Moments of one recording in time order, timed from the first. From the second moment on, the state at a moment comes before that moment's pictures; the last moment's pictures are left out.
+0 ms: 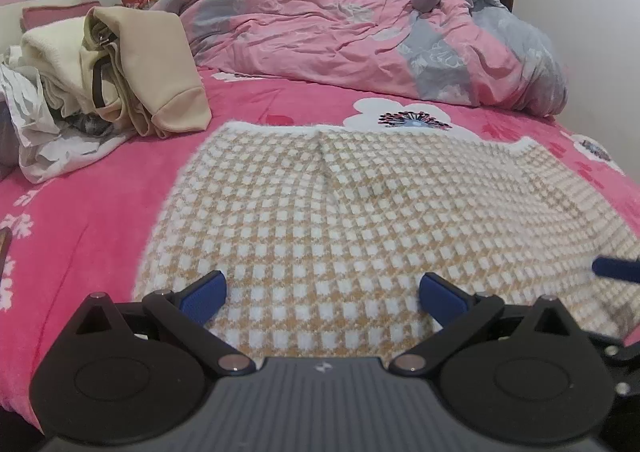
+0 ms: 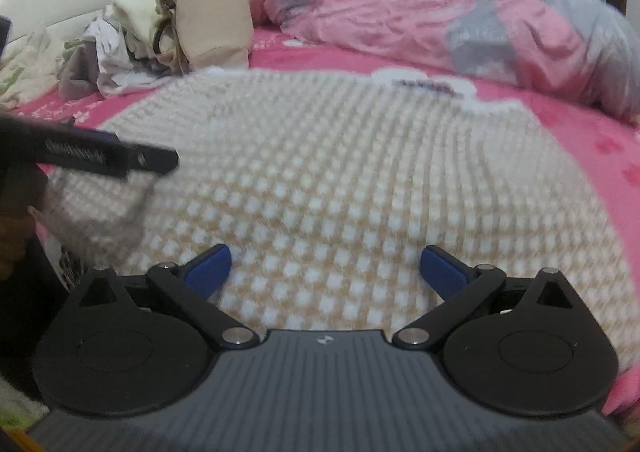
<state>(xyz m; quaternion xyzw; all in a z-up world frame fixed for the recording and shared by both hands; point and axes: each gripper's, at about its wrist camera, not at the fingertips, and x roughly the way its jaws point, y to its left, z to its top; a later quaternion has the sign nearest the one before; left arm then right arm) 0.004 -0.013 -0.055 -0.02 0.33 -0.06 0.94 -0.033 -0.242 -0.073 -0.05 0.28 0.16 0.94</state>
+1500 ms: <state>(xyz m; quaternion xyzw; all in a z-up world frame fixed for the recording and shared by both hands) 0.017 0.011 -0.064 -0.01 0.32 -0.03 0.95 0.084 -0.319 -0.065 -0.02 0.29 0.05 0.96</state>
